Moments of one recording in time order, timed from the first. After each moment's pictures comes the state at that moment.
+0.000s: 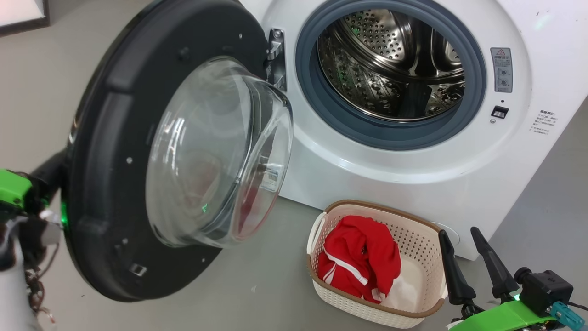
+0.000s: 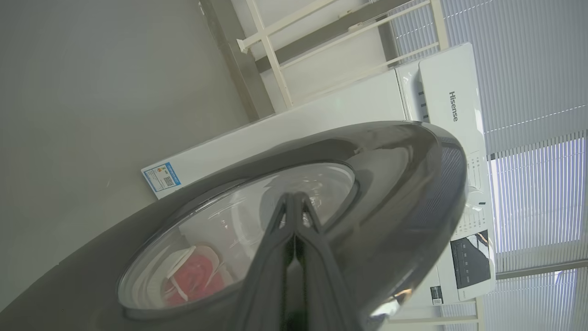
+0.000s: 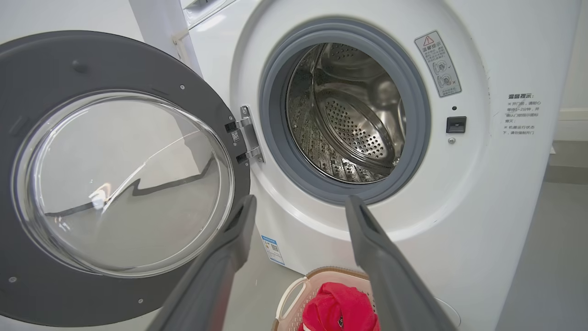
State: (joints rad) left arm -0.66 0.18 0.36 0.52 -1.17 0.13 0.71; right arm 0.05 -0.04 0.02 0.16 0.38 0.12 -0.26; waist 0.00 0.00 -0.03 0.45
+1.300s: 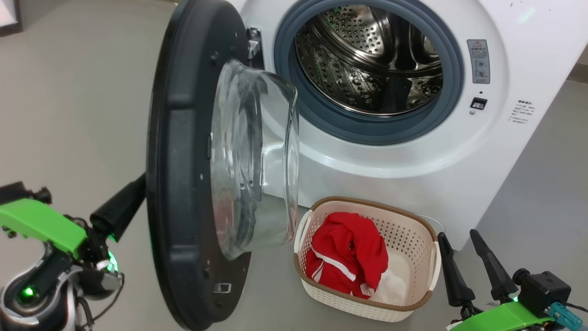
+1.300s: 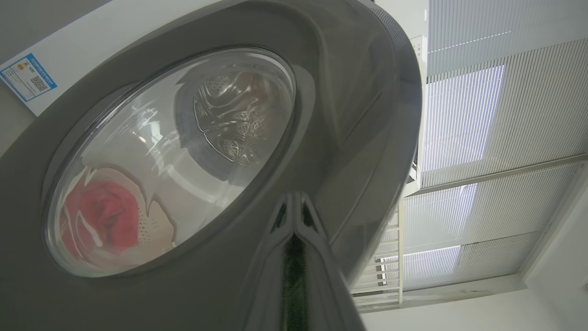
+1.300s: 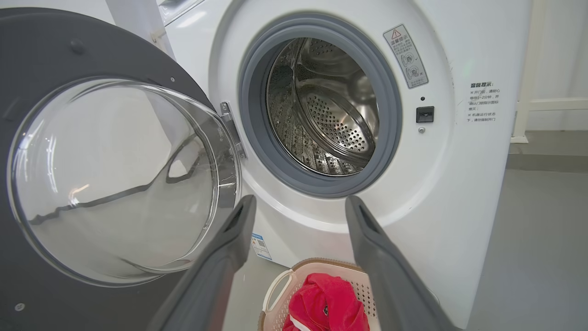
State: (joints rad) left arm -0.36 0.04 0.26 0.01 -1.38 0.26 0.79; right arm 0.05 -0.04 0.02 0.18 0.38 0.12 -0.26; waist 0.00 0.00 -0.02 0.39
